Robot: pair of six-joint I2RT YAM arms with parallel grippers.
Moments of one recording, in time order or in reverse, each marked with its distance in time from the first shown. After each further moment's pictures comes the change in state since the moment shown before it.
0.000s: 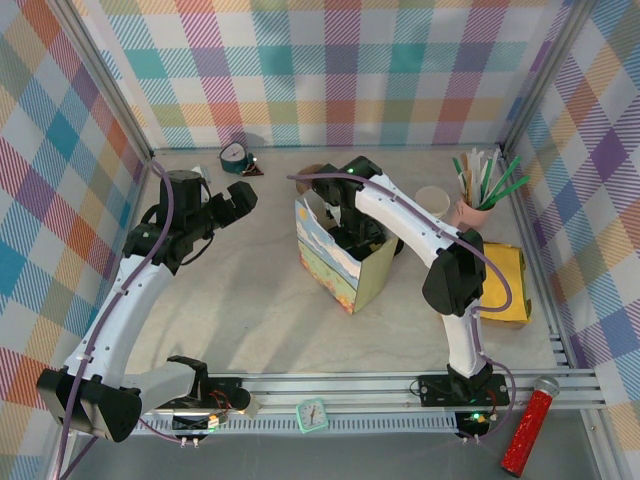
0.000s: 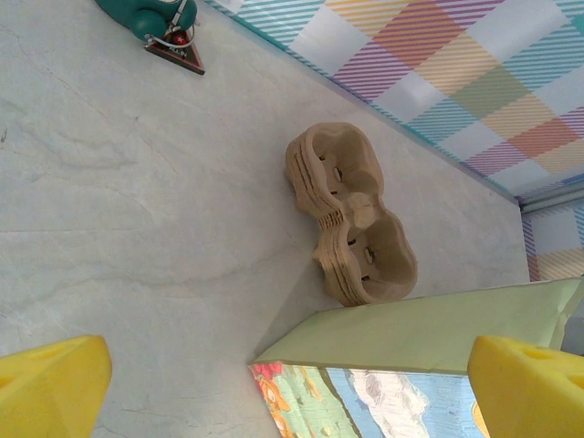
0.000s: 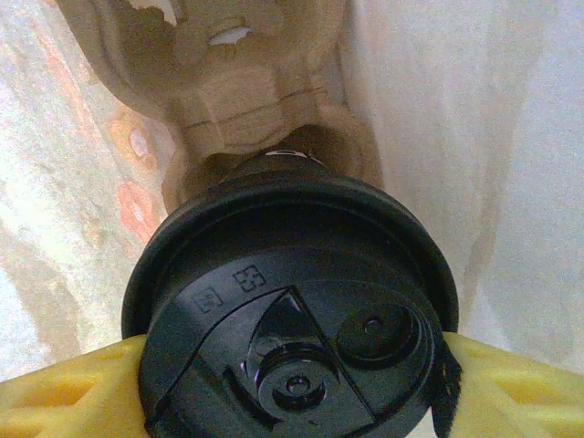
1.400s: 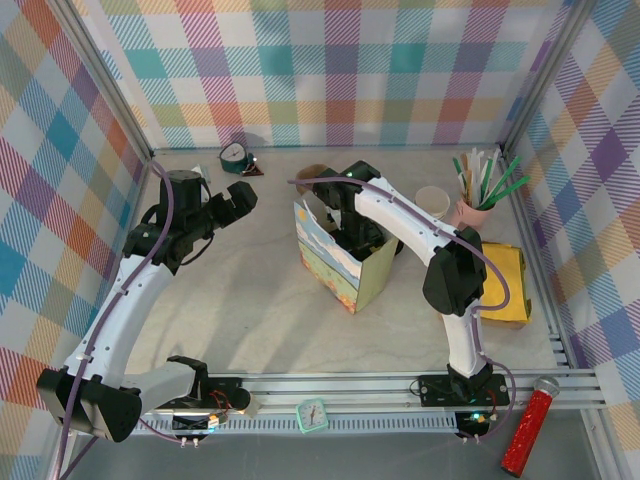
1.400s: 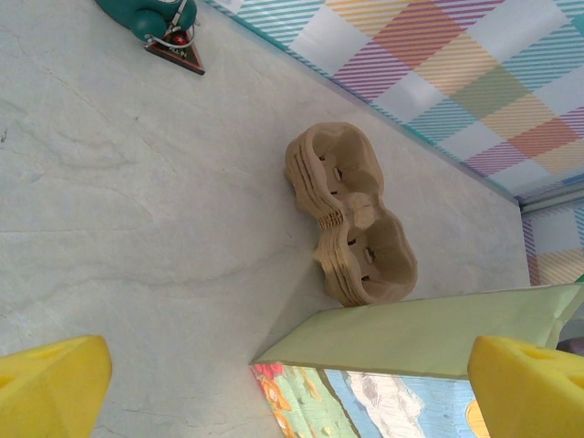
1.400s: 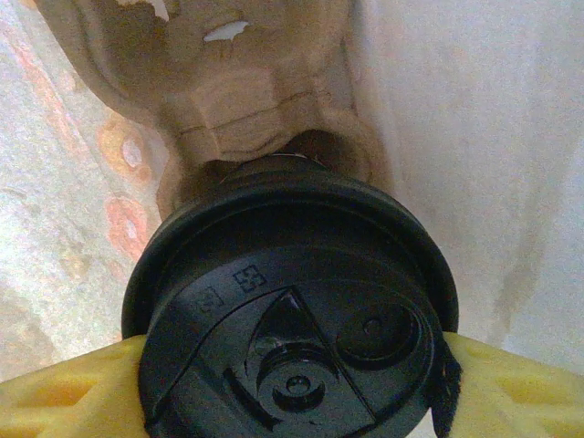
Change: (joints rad) left arm 0.000 0.000 0.000 0.000 0.000 0.000; right arm -0.007 0.000 -0.064 0.051 -0.001 -0.002
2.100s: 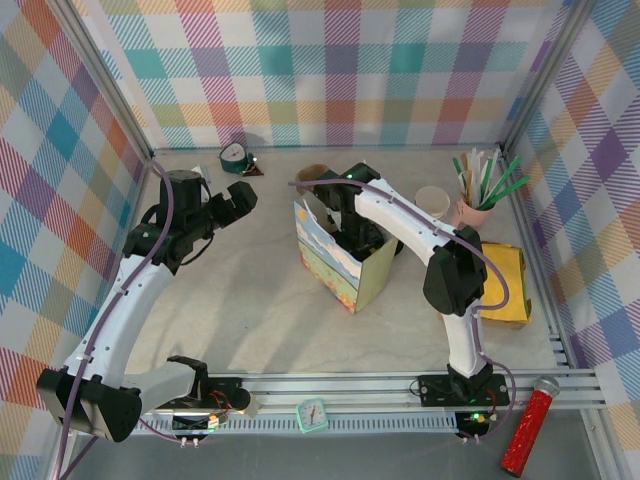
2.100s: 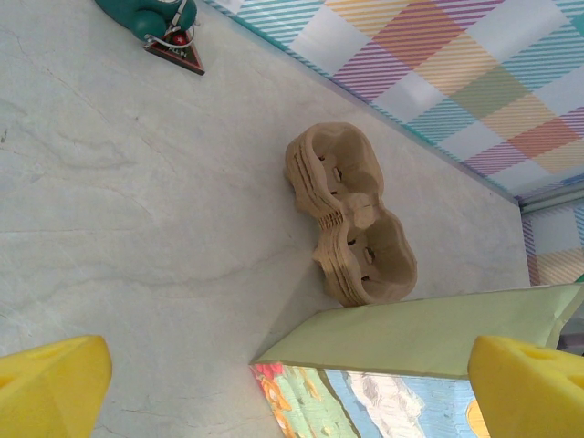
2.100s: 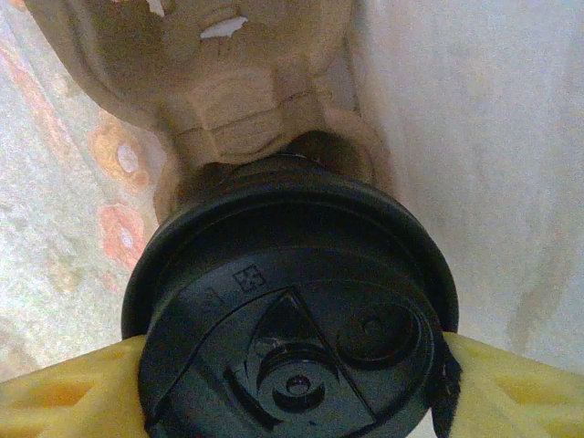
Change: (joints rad) left arm 0.000 0.000 0.000 0.000 0.000 0.000; right arm -0.005 -0.002 -0.032 0.027 -0.008 0.000
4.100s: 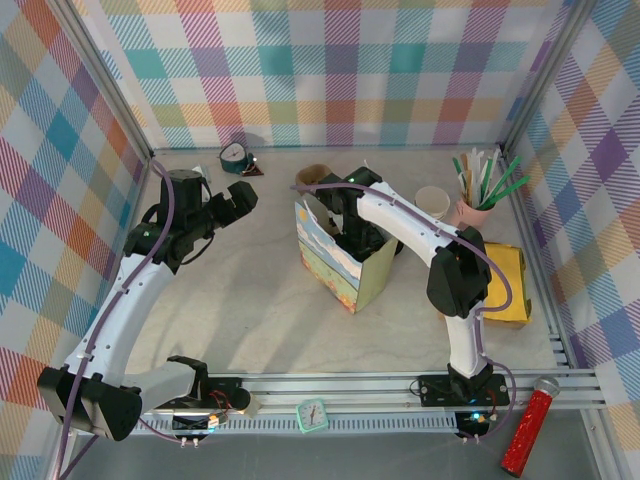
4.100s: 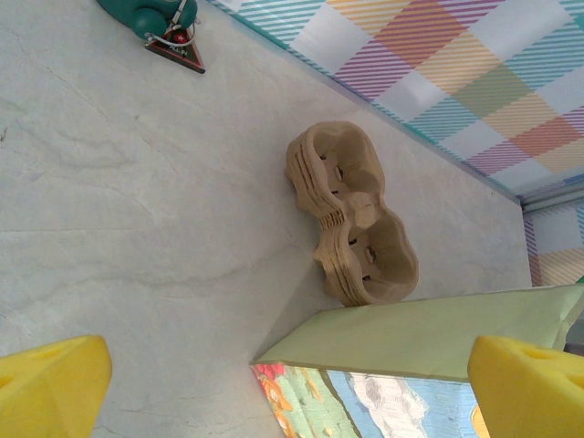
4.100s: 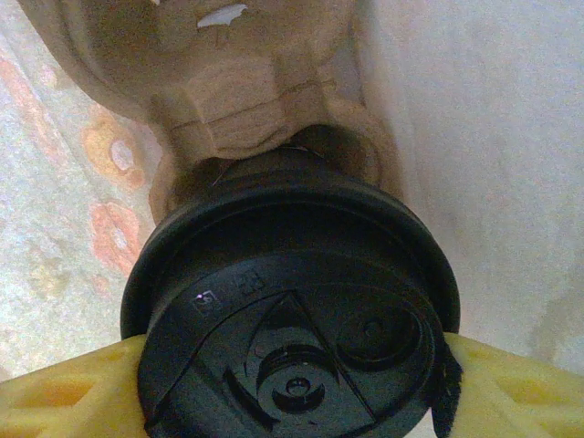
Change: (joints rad) left arm 0.000 0.007 0.002 0.000 0.000 0.000; right arm -0.002 -0.027 -0.069 0.046 -0.011 0.000
